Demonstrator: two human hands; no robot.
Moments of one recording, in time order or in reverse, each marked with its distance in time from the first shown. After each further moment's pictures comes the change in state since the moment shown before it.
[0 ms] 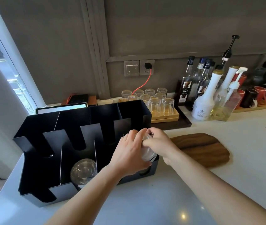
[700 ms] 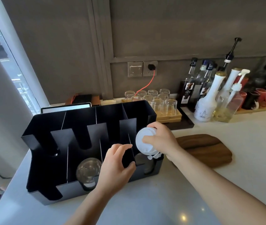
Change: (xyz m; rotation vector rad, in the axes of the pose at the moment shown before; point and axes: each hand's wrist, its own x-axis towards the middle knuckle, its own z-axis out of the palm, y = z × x) left_hand -0.070 -0.016 -0.012 -0.417 0.199 -0.302; right_hand 0.005 -0.011 0.003 -0.201 0.162 -0.123
